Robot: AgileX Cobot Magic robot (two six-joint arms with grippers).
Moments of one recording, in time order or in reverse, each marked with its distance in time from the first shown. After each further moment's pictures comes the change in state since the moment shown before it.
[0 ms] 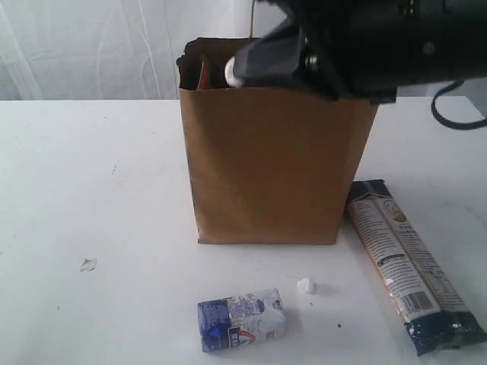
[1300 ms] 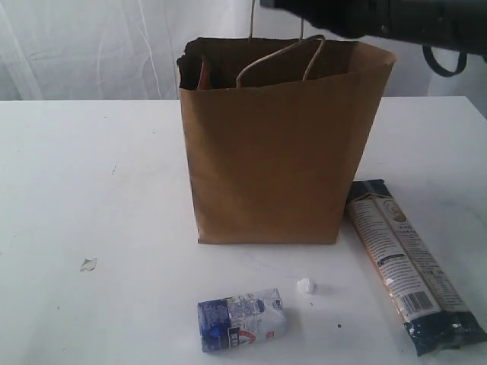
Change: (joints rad) left arm -0.041 0.000 0.000 0.000 0.000 0.000; right arm 0.000 0.148 -0.009 0.057 -0.554 -0.603
